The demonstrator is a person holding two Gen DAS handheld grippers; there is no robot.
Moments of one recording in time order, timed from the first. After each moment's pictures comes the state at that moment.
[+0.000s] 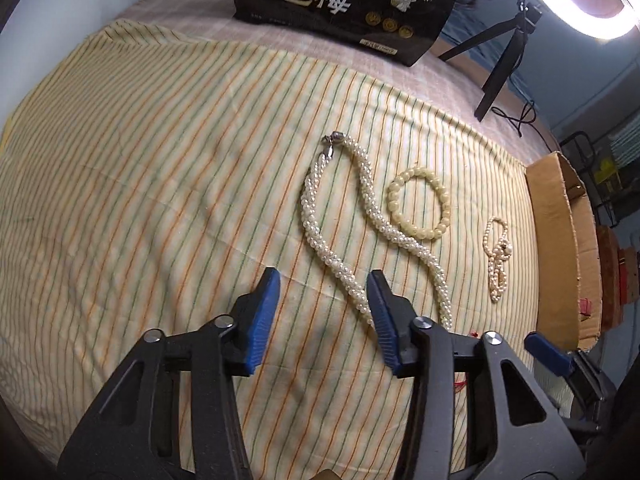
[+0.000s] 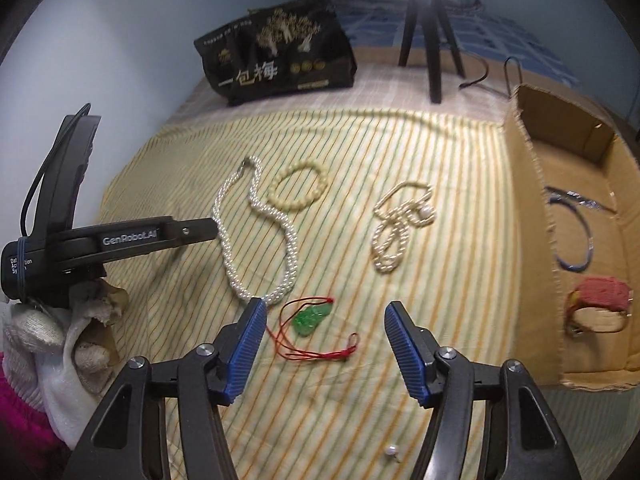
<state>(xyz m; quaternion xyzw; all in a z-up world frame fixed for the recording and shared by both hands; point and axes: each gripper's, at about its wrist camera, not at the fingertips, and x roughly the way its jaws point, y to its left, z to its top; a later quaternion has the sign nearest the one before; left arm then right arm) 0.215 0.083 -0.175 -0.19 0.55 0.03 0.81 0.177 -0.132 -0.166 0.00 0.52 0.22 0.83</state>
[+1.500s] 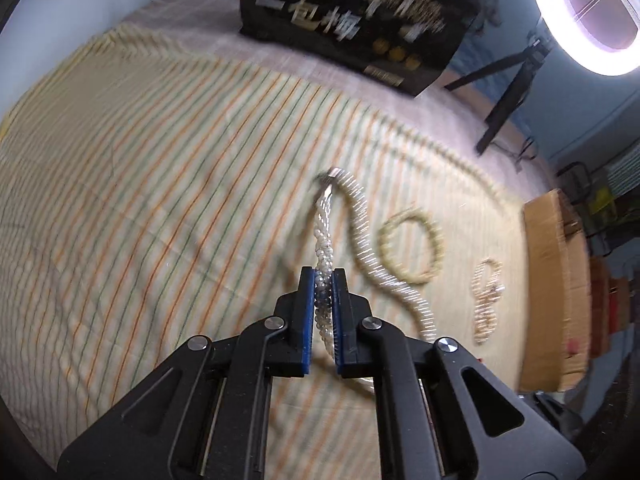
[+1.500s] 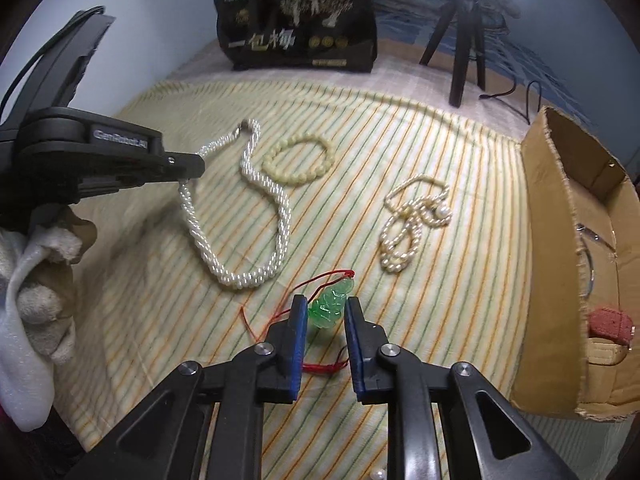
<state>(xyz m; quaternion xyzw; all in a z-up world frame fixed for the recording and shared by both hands) 0.225 0.086 -0.170 -0.23 0.51 0.04 0.83 0.177 -0.110 -0.188 -0.09 0.50 0.21 0.84</state>
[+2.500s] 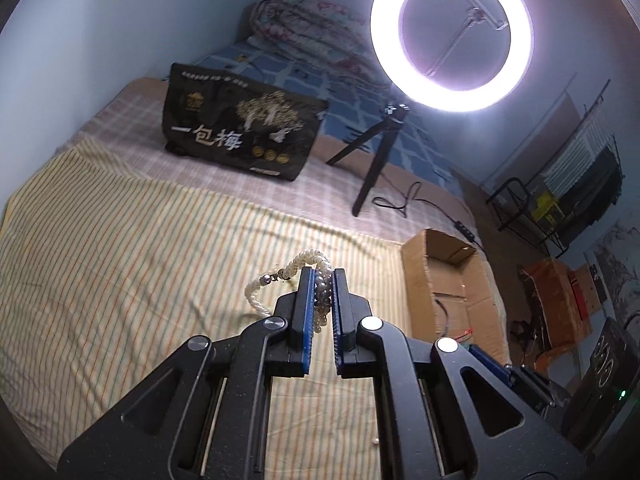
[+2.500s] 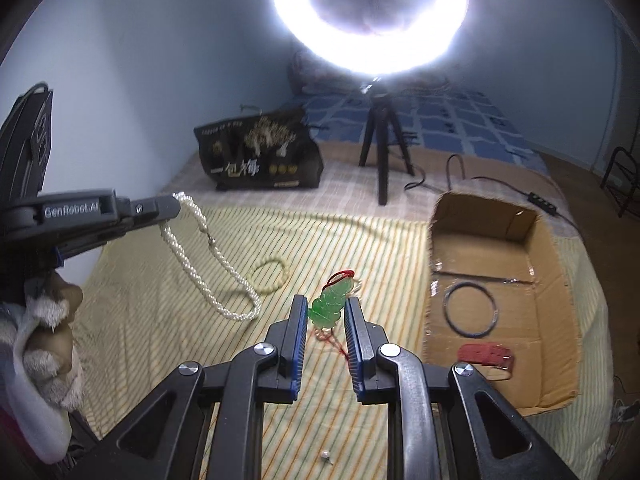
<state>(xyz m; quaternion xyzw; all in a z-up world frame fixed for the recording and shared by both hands) 0.192 0.037 -0.048 -0.21 0.40 -0.04 0.89 0.157 -0.179 -0.074 -0.01 0.39 0.17 0.90</state>
